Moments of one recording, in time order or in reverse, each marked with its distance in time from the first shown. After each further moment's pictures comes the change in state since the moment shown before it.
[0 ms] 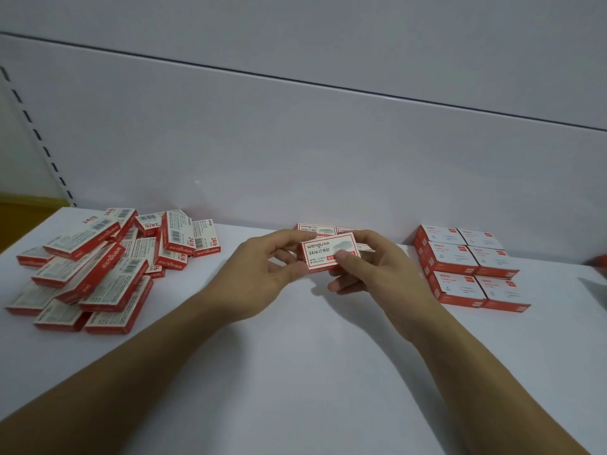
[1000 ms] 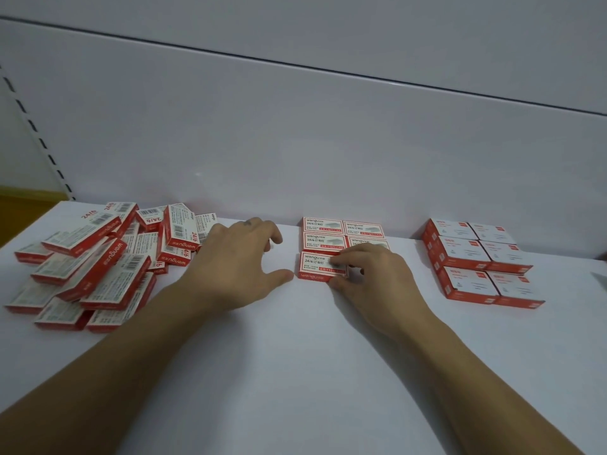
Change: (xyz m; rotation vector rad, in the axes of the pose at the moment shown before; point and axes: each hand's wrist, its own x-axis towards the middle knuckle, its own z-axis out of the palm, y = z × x) left_hand 0.009 -0.014 -0.025 0.890 0.016 -0.031; right_hand 0.011 0.023 0.007 -1.033 0.080 -0.226
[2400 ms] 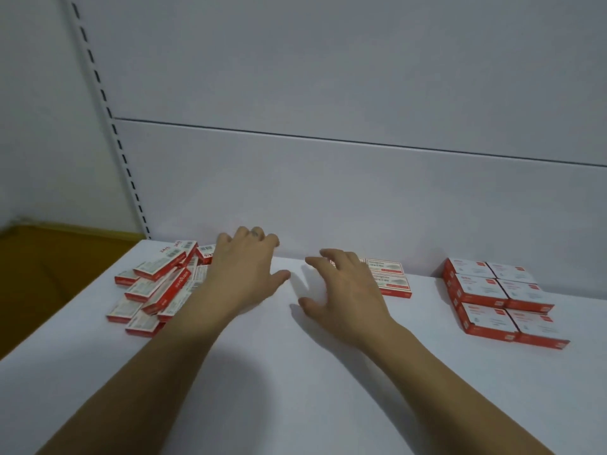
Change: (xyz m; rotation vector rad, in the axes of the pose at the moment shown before) left_hand -0.001 -0.015 -0.038 0.384 0.121 -0.120; right_hand 0.010 -0.060 0.005 -0.097 0.046 -0.278
